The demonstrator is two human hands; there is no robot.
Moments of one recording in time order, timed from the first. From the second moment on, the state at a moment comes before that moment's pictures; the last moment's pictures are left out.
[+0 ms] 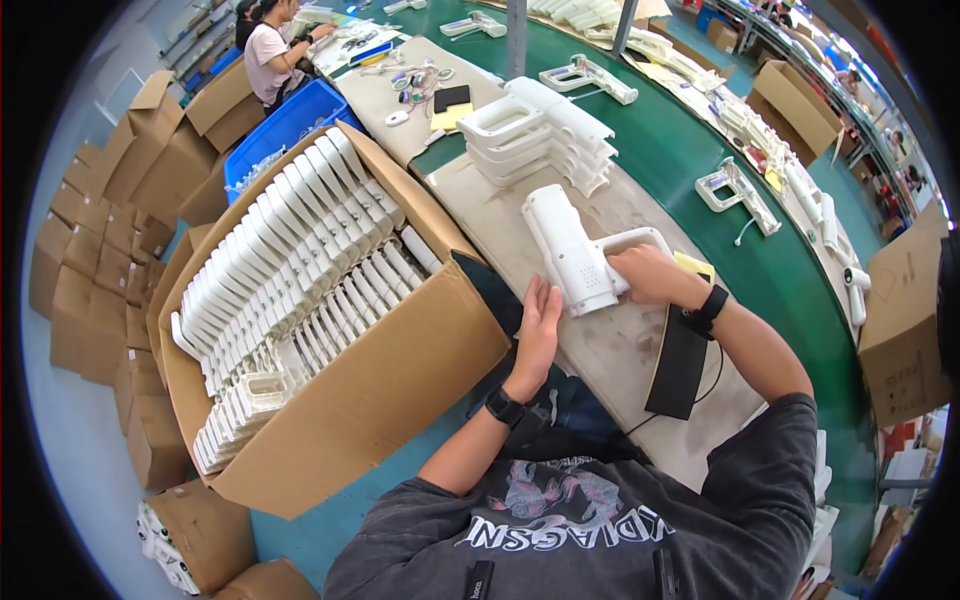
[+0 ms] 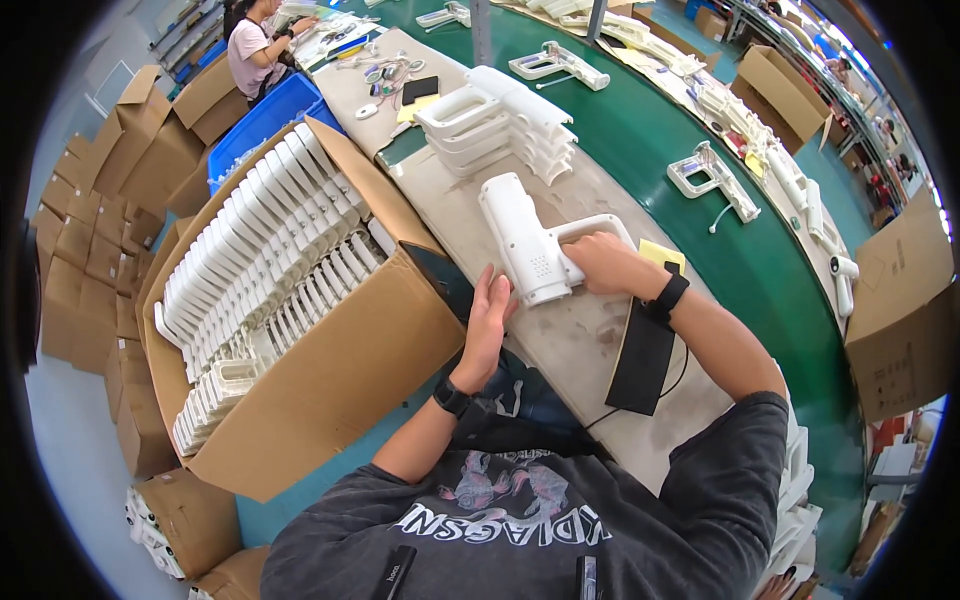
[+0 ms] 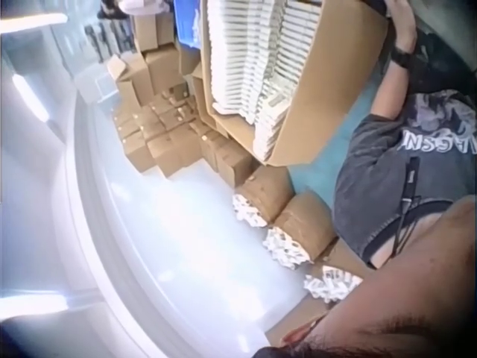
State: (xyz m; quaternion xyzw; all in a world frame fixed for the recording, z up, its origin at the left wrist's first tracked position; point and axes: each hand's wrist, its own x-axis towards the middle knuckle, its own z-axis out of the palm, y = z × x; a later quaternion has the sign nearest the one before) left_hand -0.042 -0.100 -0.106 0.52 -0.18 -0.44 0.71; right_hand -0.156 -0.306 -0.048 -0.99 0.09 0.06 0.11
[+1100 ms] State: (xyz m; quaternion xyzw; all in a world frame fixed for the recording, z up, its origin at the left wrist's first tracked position) left_hand -0.036 -0.079 -0.131 0.65 -0.27 -0.33 0.63; right_hand -0.153 -0.246 -0.058 -0.98 0.14 0.07 0.13
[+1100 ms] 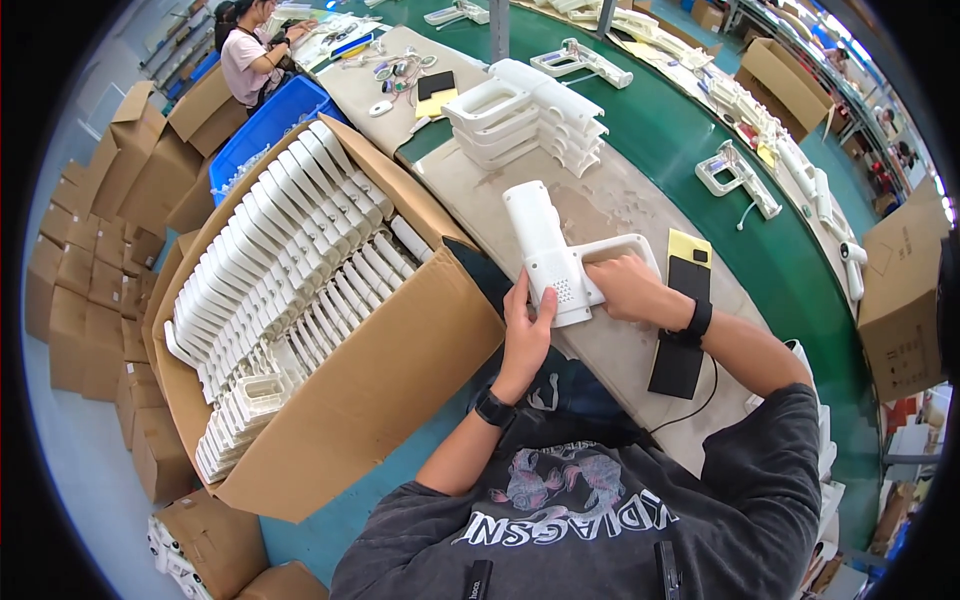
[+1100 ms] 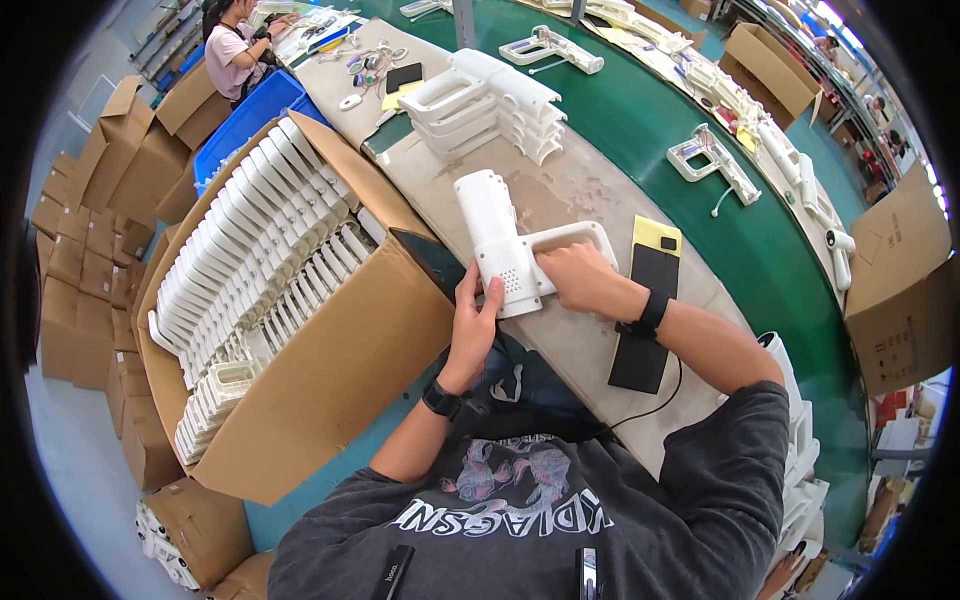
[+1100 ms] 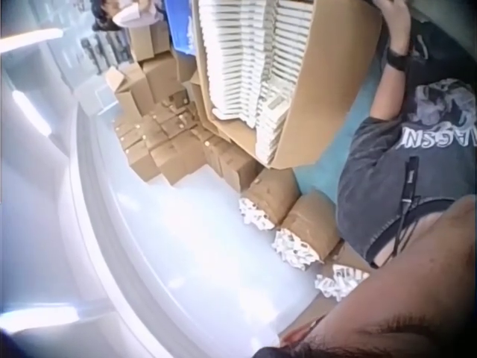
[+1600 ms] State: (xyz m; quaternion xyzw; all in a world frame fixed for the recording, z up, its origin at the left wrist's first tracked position) left_hand -0.017 -0.068 -0.114 0.48 -0.20 -0.44 0.73; right_hand -0.179 -0.239 -0.054 -0.98 0.11 -0.04 0.19
